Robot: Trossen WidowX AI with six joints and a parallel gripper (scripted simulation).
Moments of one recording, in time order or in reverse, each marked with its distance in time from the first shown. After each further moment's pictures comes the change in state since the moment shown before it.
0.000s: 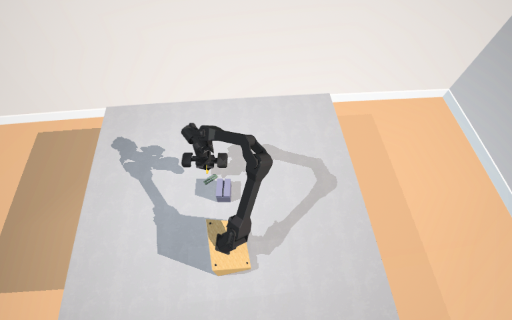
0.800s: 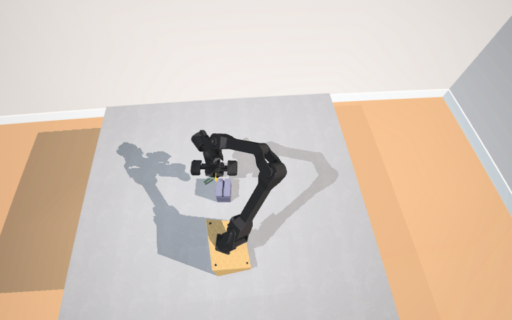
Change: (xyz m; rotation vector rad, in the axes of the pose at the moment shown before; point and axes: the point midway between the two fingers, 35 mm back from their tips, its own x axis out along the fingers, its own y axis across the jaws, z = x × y) arm -0.003 -0.043 -0.038 -0.010 0.004 0.004
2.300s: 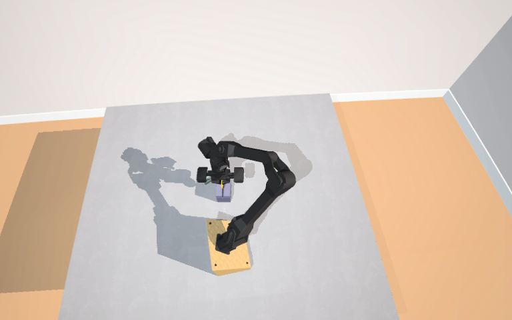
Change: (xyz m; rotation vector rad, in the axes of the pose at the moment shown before) arm 0.002 -0.027 -0.031 -0.001 0.005 -0.001
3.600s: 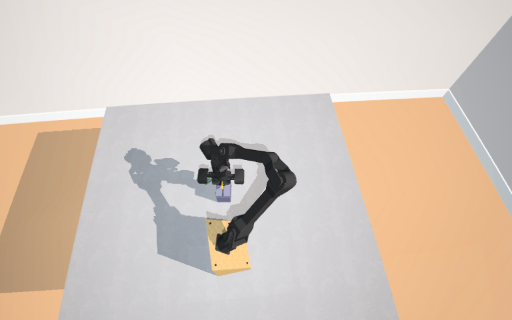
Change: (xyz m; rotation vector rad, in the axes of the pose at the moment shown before) arm 0.011 -0.001 -0.001 0.004 -0.002 0.005
